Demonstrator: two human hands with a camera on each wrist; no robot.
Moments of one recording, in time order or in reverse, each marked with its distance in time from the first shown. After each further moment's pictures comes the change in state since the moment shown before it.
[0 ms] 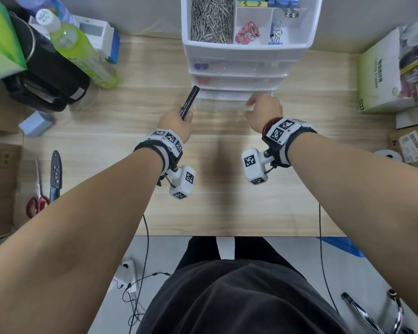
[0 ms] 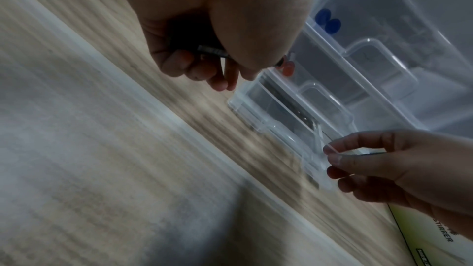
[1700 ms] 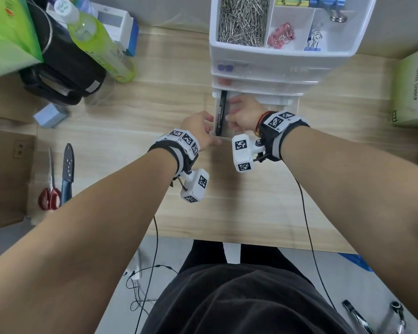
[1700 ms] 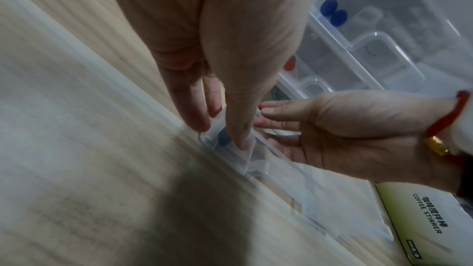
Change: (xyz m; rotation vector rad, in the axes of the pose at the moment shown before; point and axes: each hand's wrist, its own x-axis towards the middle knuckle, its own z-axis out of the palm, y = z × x) left_hand 0.010 -0.005 0.003 -0.075 -0.308 -0.021; right_hand 0.023 -0.063 0.042 0.442 -0.454 0.049
